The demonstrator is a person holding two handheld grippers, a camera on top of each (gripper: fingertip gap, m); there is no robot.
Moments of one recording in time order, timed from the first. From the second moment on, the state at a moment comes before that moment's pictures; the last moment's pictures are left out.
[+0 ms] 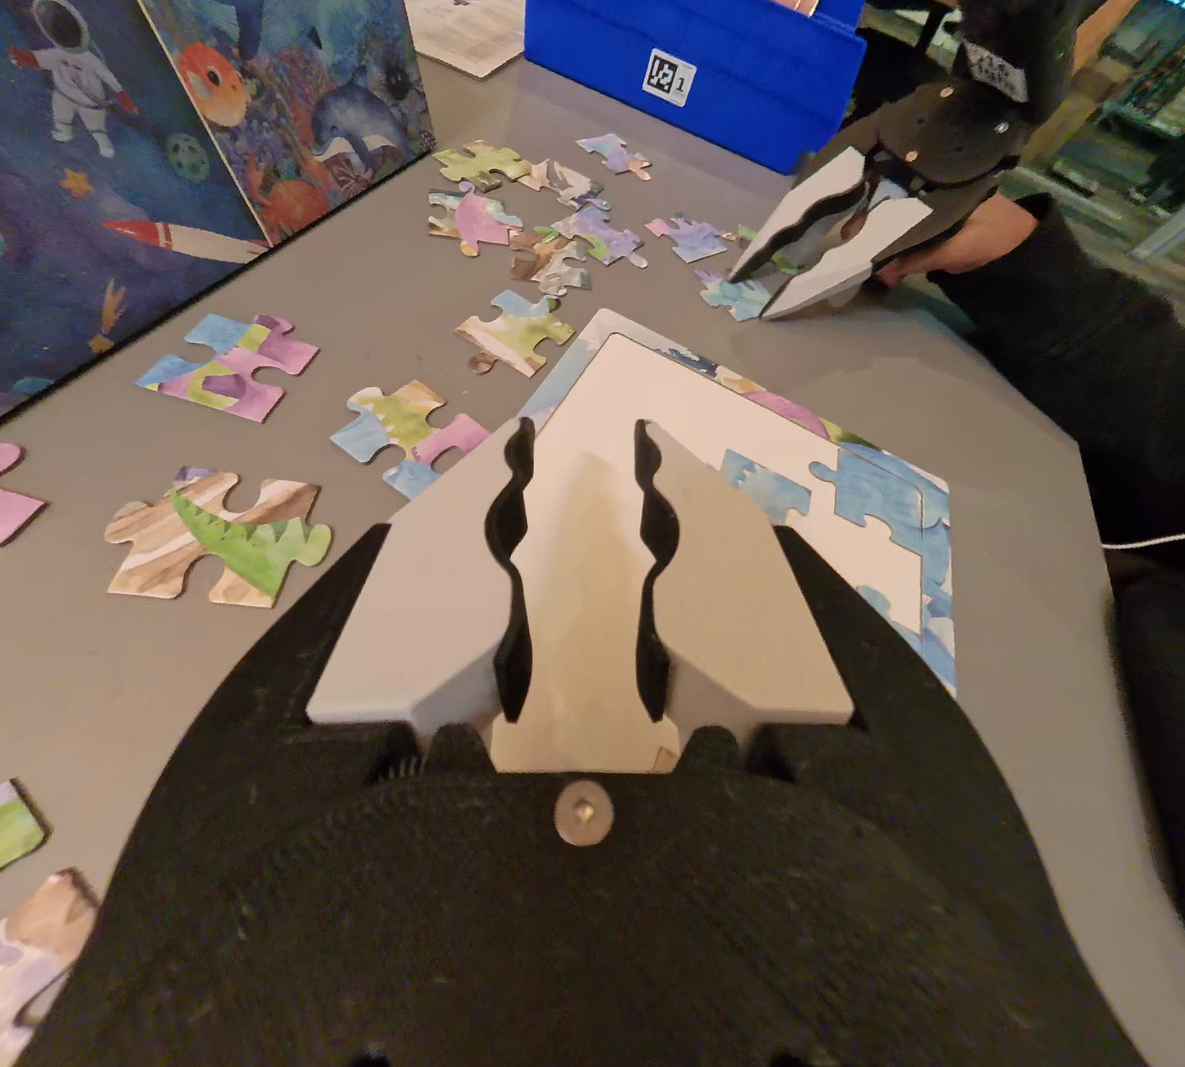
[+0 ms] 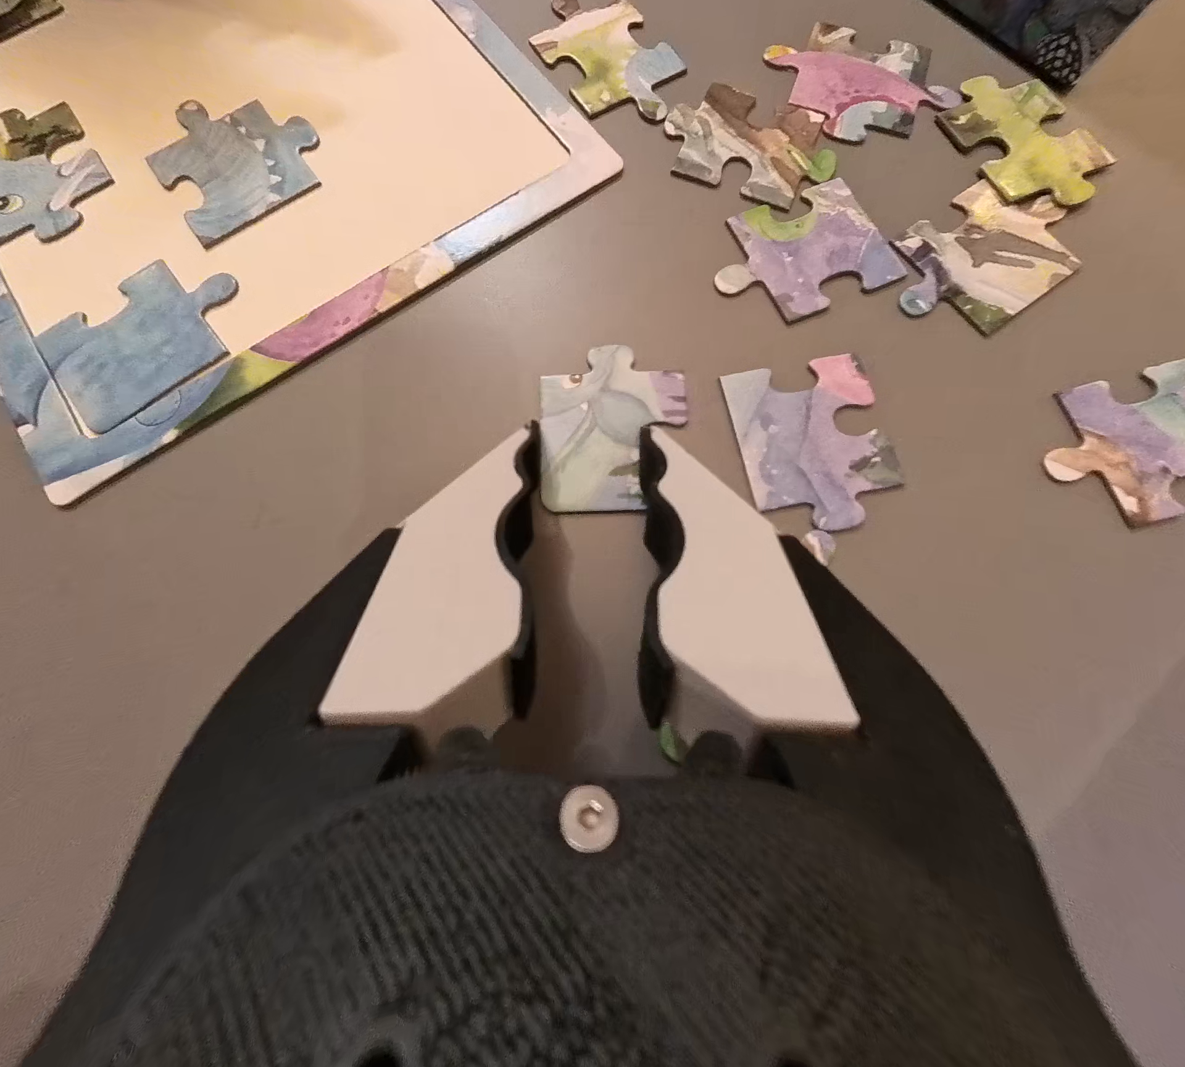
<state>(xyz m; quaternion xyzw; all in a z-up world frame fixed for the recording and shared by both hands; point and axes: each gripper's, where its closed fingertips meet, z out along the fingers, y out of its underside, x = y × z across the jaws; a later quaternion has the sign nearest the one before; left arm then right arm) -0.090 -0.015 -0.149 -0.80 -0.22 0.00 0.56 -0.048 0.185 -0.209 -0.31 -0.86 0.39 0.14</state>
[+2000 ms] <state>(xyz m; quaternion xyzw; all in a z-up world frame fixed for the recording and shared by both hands) -0.050 0.008 -0.140 -0.80 -0.14 -0.08 0.58 0.043 0.031 -0.178 -0.05 -0.87 0.48 0.03</state>
